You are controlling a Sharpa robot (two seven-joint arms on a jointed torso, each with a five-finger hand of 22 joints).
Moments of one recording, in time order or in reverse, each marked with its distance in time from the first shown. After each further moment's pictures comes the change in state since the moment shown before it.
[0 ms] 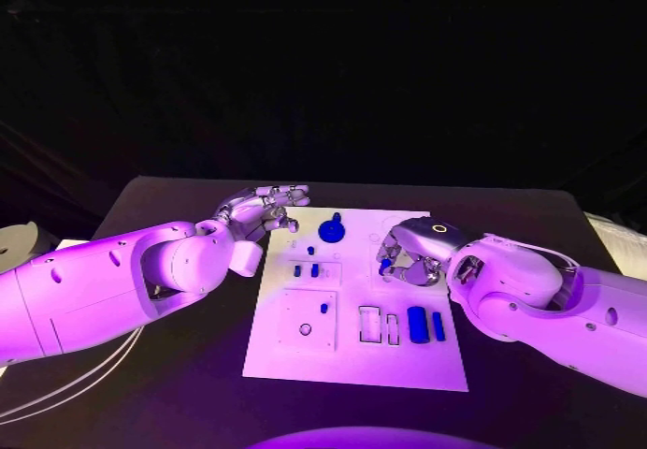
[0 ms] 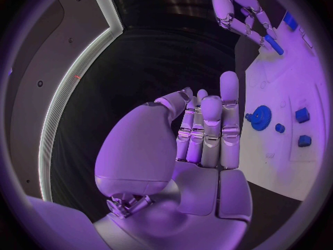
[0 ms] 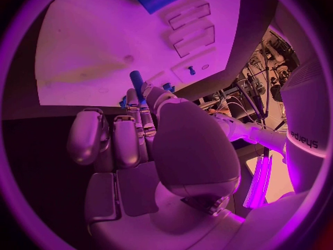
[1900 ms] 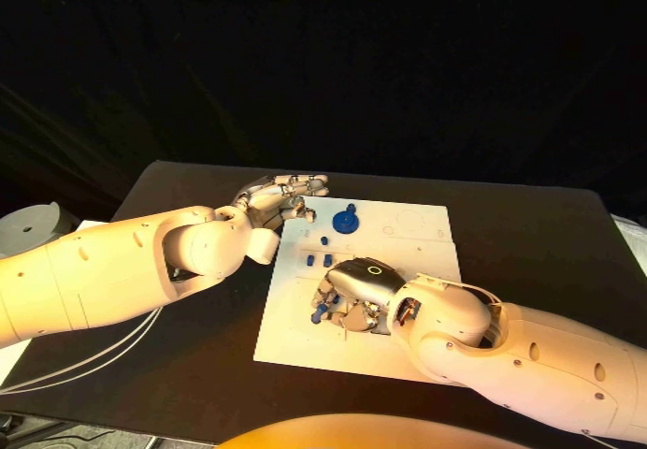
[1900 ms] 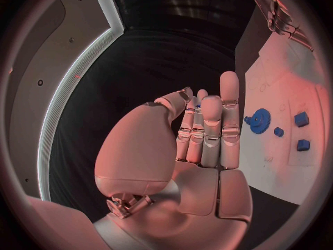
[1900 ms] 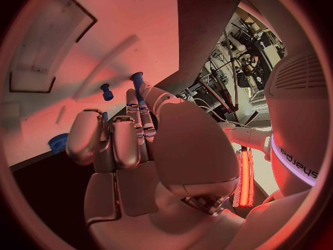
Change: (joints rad) left arm 0.000 0.009 0.000 -0.002 0.000 0.011 -0.002; left_hand 0.000 0.000 -0.003 -0.003 0.000 0.000 0.000 0.000 0.000 -0.007 0.000 0.005 0.001 -0.003 0.003 0.000 -0.003 0.000 0.000 0.000 0.000 0.000; right arm -0.140 0.251 -0.018 -0.047 0.020 0.015 0.115; right_hand -0.001 0.001 0.026 -0.015 0.000 -0.004 0.014 -0.014 -0.001 0.001 0.003 -0.027 -0.002 0.000 0.000 0.000 -0.004 0.000 -0.004 -0.004 0.000 -0.006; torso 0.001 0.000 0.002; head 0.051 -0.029
